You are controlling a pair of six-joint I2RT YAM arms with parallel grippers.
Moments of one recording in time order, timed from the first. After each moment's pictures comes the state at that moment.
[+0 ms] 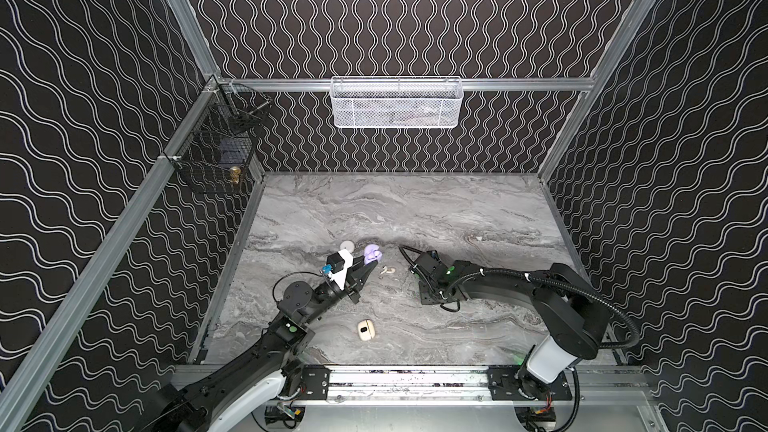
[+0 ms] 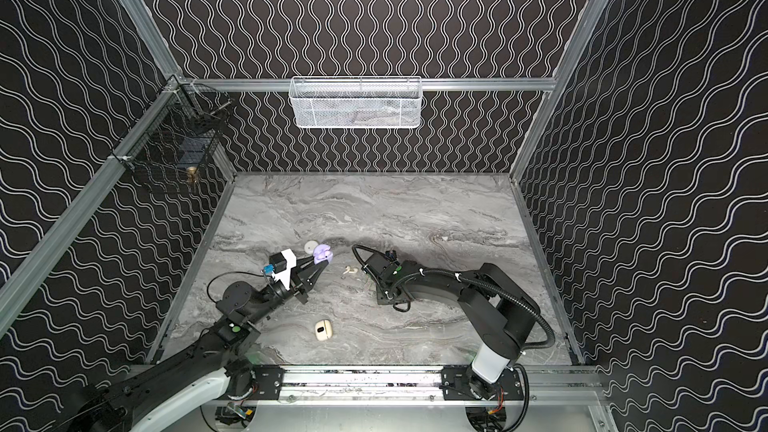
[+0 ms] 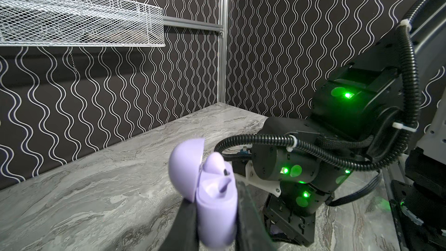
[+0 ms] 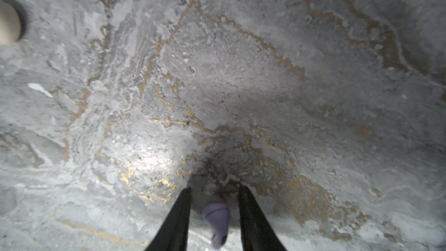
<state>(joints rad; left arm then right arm) -0.59 0.79 0.17 0.77 0.28 -0.06 0.88 1.69 0.91 -0.54 0.20 0.73</state>
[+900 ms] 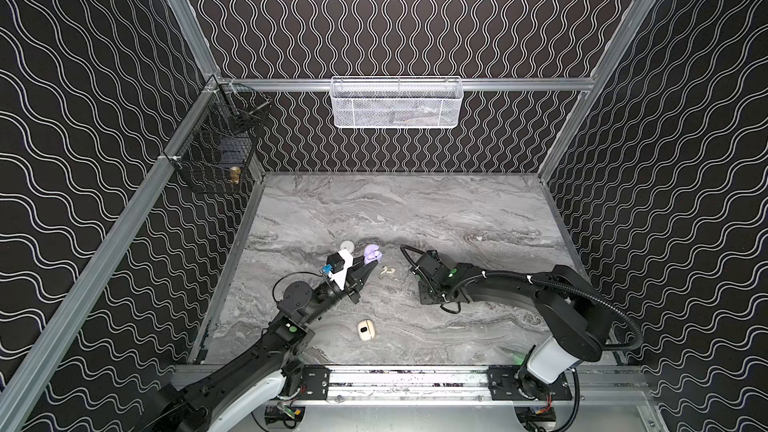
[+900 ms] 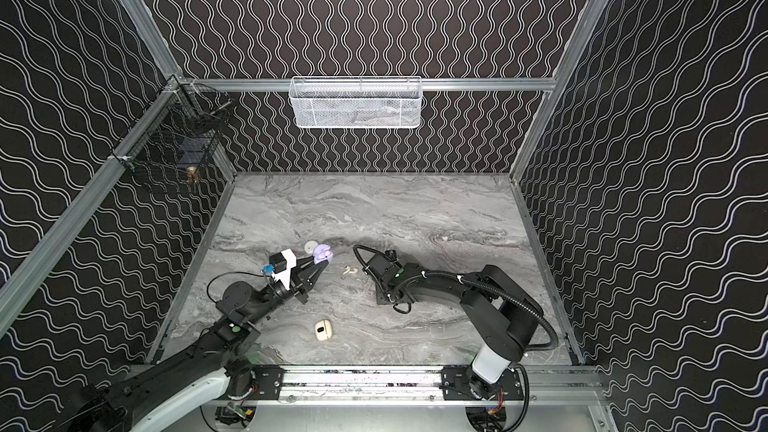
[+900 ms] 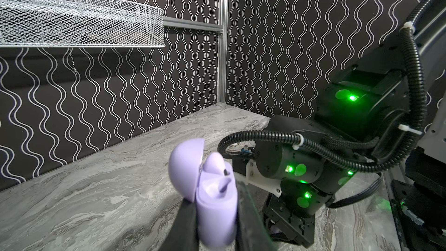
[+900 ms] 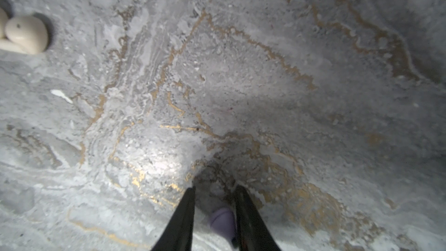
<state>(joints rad) -0.59 0.78 0.17 0.77 0.28 -0.06 0.89 1.66 0.88 -0.50 0.20 0.73</state>
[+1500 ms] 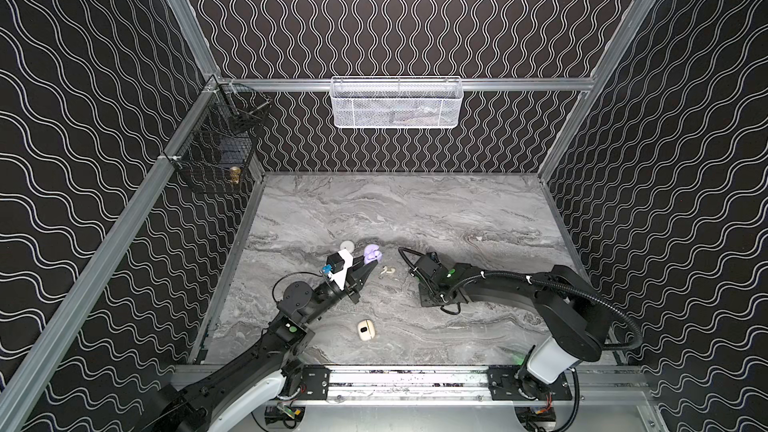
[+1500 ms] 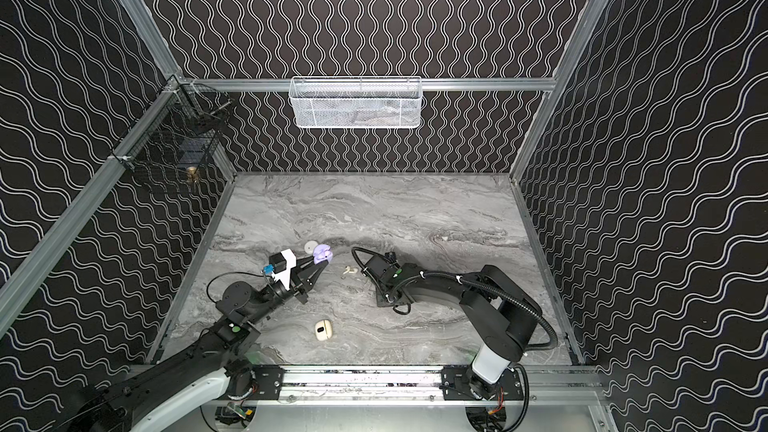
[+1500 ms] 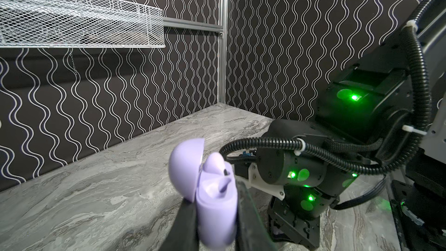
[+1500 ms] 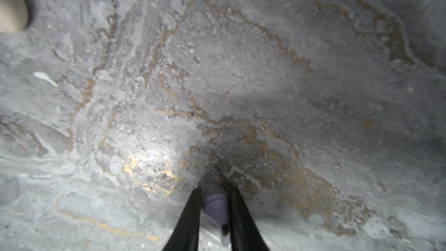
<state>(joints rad) -0.59 0.79 0.17 0.77 0.28 -0.06 0.90 1.68 0.89 -0.54 0.21 0.74</state>
